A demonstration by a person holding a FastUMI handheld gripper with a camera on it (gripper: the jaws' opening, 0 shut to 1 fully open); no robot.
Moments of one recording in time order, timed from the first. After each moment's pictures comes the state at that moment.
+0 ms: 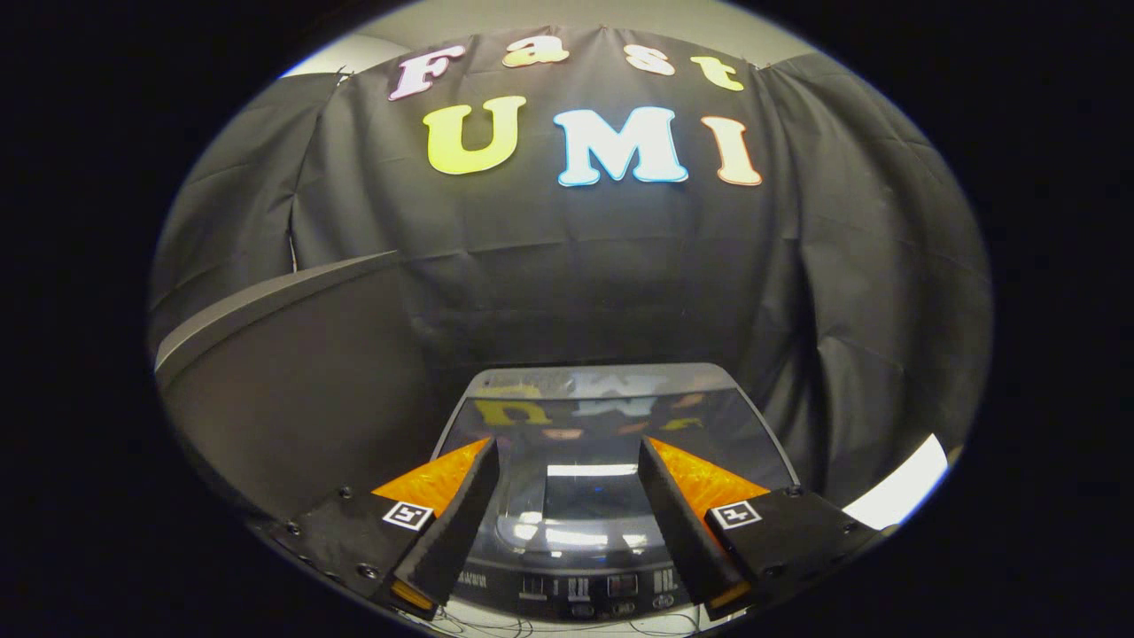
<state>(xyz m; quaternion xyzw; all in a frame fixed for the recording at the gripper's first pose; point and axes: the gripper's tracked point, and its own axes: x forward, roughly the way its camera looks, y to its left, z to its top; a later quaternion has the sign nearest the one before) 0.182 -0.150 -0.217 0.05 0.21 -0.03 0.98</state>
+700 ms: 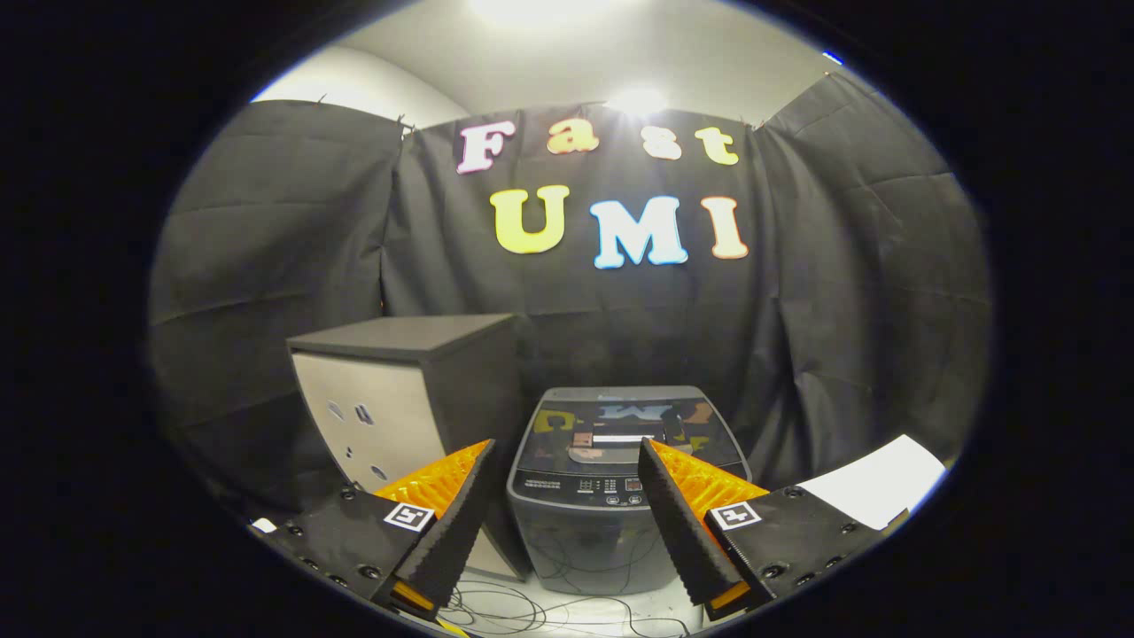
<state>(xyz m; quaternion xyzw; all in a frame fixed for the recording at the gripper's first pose) -0.072 -0.093 -0.107 0.05 0.09 0.02 1.00</state>
